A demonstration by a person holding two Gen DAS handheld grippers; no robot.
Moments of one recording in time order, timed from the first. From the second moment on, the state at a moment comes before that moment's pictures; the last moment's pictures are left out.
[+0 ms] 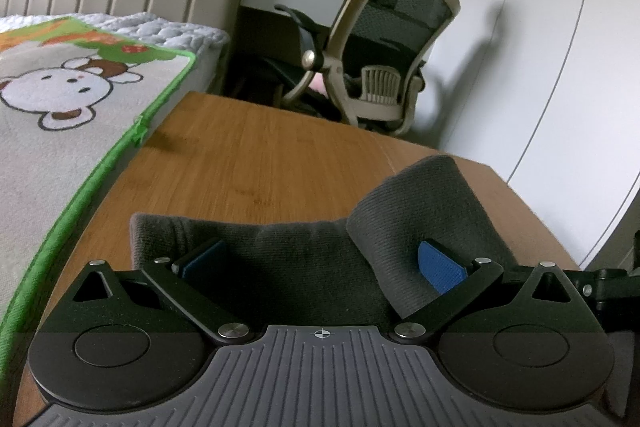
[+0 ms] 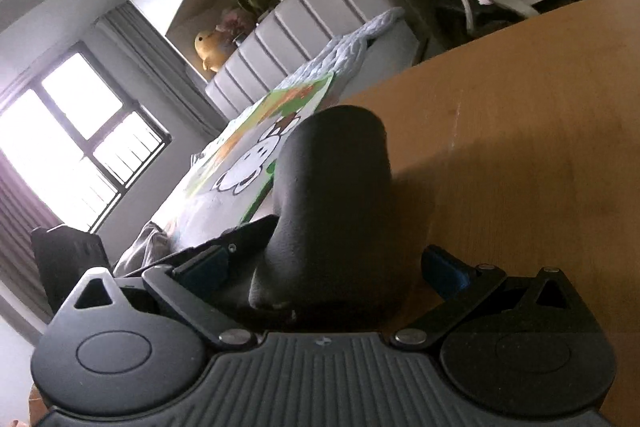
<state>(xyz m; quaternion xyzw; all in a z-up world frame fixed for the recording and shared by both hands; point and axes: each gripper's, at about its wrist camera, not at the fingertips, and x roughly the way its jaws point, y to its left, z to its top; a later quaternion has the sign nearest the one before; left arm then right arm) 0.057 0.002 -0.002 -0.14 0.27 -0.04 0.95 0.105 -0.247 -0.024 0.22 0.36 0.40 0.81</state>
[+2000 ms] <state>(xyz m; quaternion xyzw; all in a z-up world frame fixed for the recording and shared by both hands) 0.087 -0.009 0.053 -0.16 0.27 -0.06 0.95 0.045 -0.186 0.021 -0.29 0.19 0.31 0.89</state>
